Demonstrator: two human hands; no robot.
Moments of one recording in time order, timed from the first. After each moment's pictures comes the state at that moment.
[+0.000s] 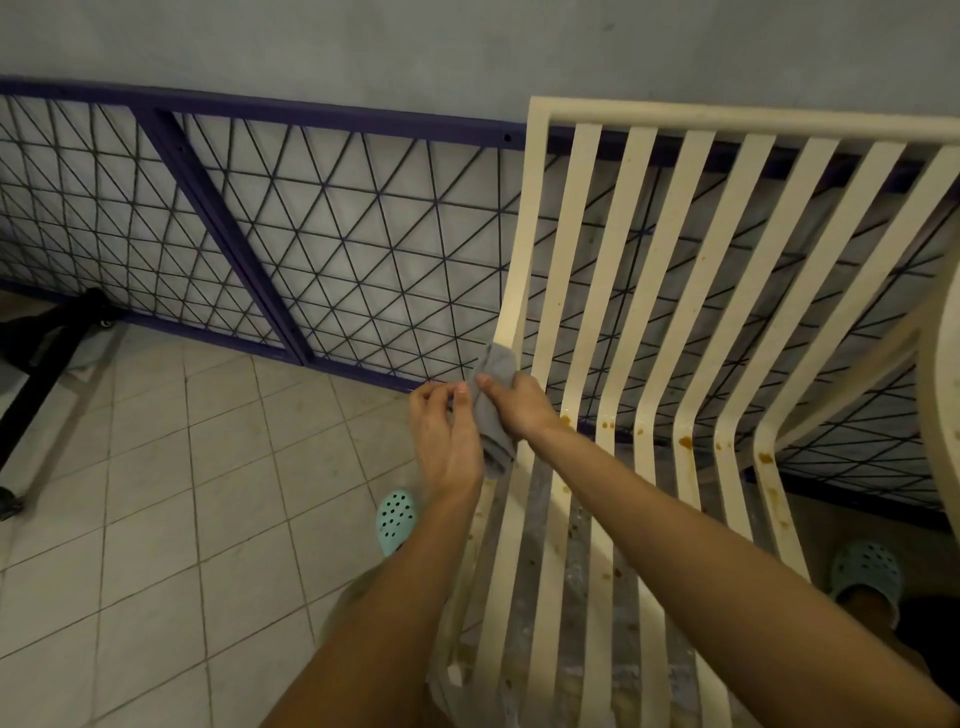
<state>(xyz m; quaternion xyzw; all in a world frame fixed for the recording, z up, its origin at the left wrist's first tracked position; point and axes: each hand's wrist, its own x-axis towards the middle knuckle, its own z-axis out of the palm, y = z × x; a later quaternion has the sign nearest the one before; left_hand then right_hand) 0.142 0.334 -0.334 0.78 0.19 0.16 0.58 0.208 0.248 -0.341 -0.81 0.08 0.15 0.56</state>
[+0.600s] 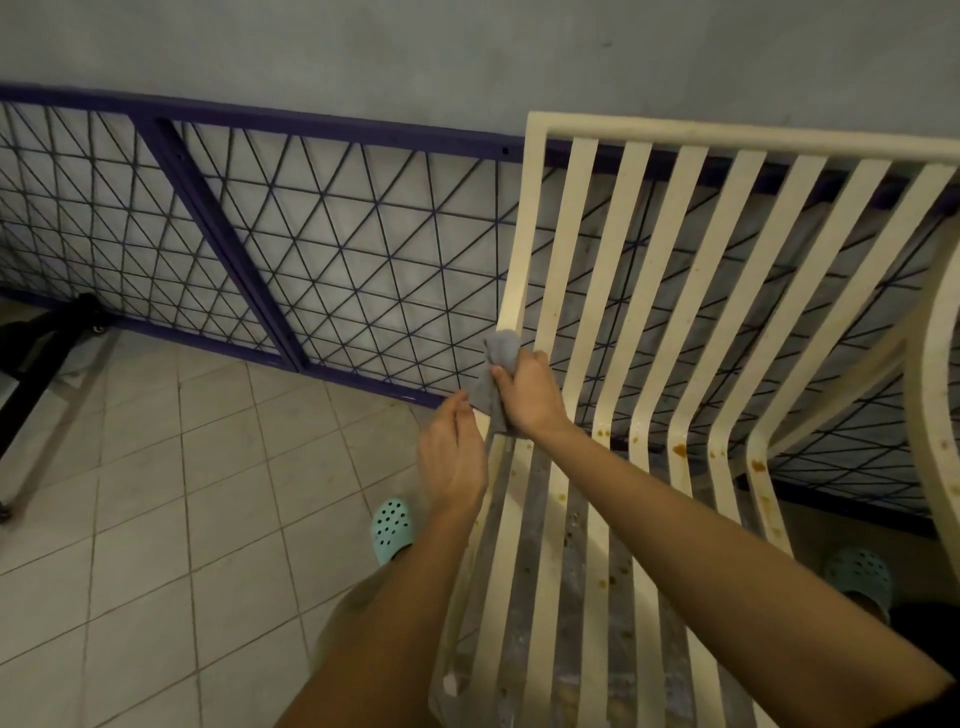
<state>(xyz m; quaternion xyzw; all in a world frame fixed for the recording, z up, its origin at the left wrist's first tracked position) 0.139 0.331 -0.329 0.81 0.19 0.13 0.53 0.225 0.238 -0.339 -0.92 0.01 0.01 0.40</state>
